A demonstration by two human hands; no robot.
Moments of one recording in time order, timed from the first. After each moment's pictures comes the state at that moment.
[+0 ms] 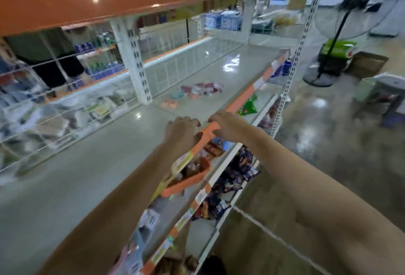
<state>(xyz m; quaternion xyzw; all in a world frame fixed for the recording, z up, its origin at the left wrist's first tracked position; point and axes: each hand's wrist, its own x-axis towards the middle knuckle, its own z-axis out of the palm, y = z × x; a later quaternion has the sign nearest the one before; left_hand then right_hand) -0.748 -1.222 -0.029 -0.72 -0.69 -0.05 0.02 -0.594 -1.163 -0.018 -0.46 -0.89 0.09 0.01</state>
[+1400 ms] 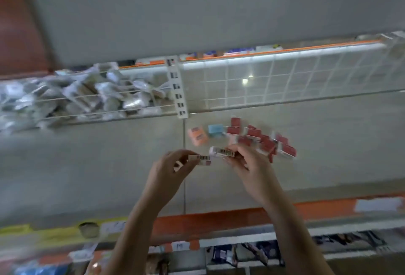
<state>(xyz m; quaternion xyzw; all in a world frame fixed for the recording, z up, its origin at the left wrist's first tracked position) -0.729 -1.094 -0.053 -0.30 -0.85 -0.43 -0.05 -0.628 -0.918 -0.056 -0.11 -0.87 0.42 0.21</state>
